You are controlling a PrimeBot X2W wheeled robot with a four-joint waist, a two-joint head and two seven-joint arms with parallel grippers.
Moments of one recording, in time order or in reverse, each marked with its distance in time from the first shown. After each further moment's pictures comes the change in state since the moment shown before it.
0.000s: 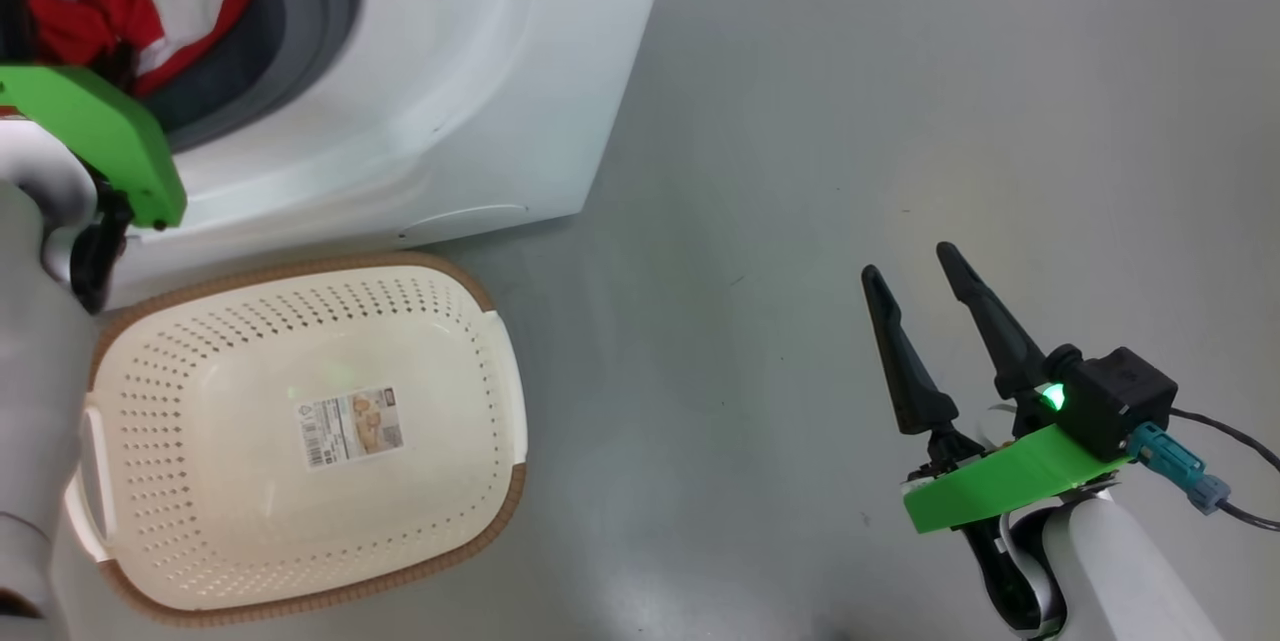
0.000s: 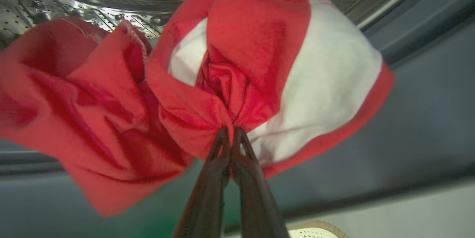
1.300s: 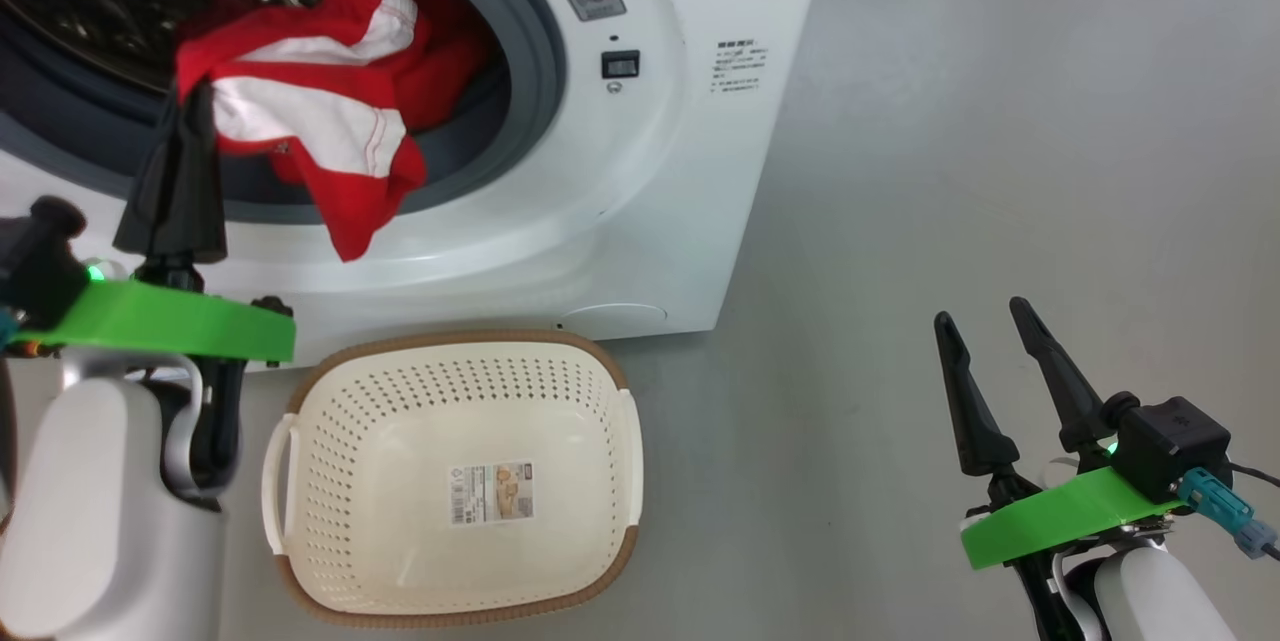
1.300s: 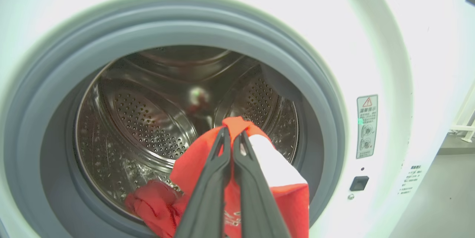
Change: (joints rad) left arm 0.601 -0.146 0.415 -0.872 0.143 0.000 -0.258; right arm 0.095 -0.011 -0.111 0.019 -0.029 0.000 0.000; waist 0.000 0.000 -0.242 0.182
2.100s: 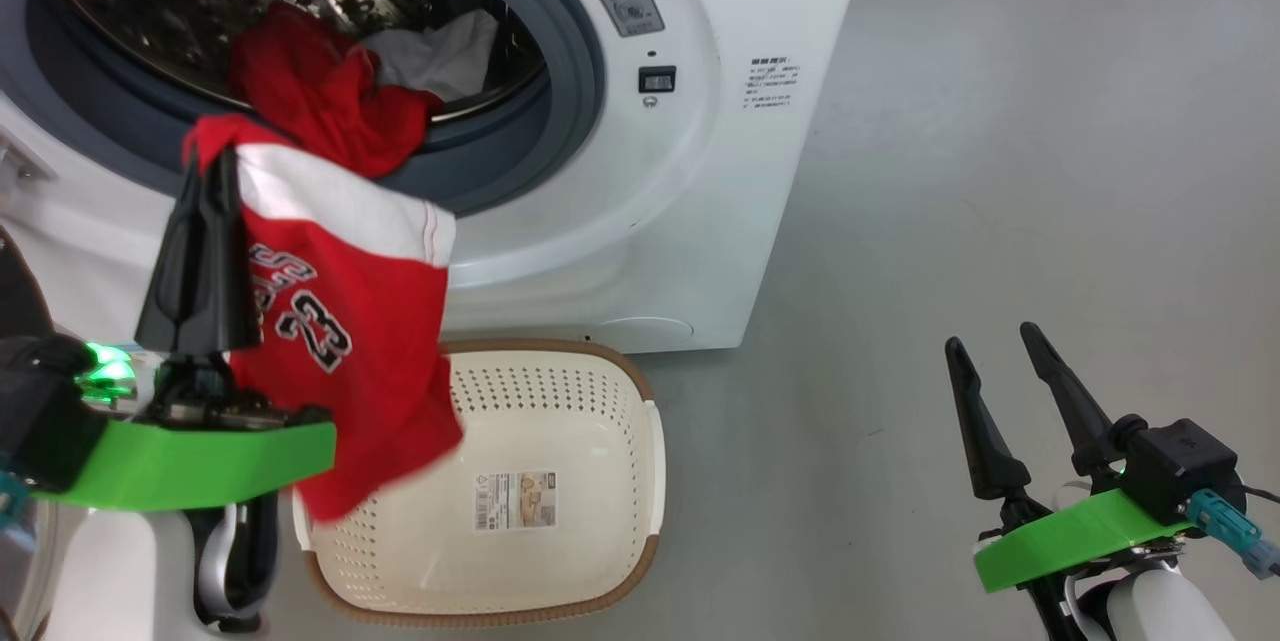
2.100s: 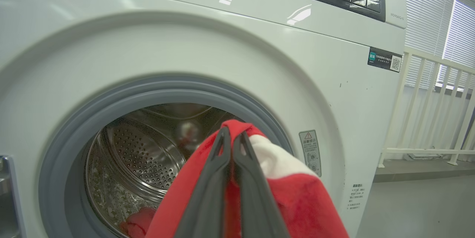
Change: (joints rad) left arm 0.241 -0.076 0.037 -0.392 0.047 0.000 -0.004; right arm 0.040 -0.024 0.000 -0.004 0.000 0.000 0.000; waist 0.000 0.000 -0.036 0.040
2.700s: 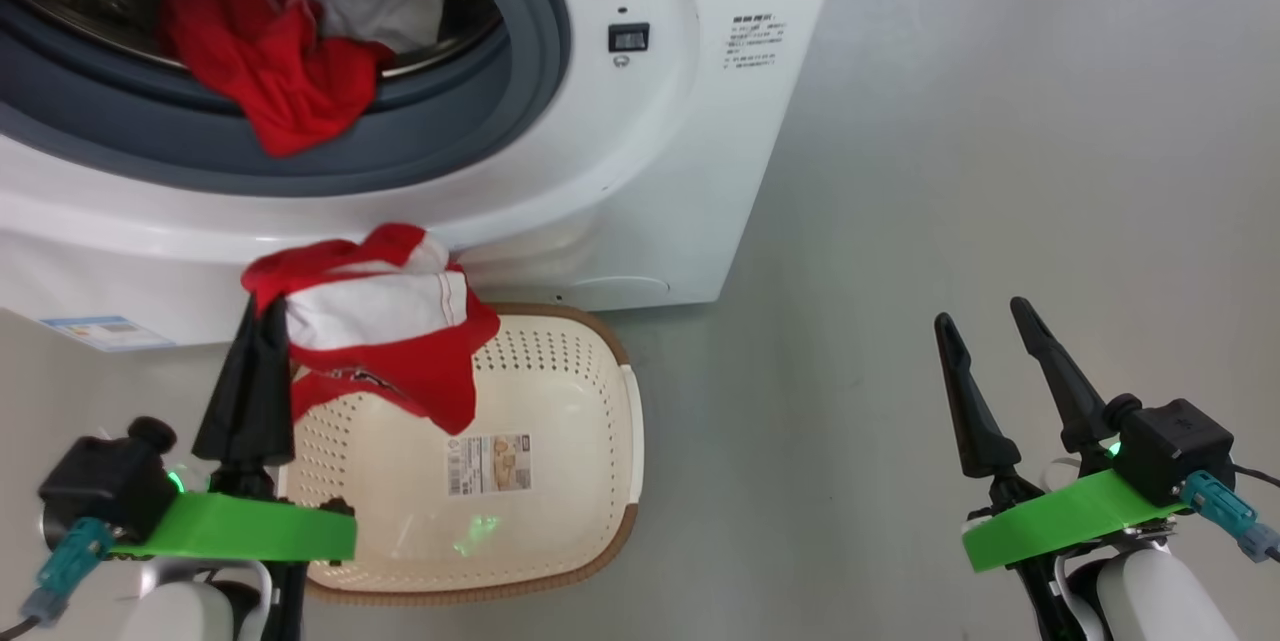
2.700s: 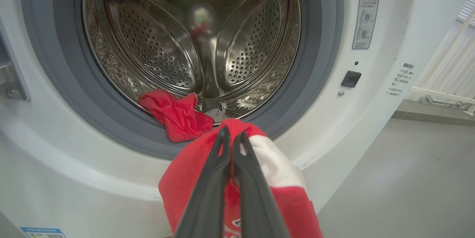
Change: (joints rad) left arm 0.125 -0.015 0.014 0.179 0.022 0.000 0.000; right arm -0.030 0.012 0.007 -0.010 0.000 0.000 0.000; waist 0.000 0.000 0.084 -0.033
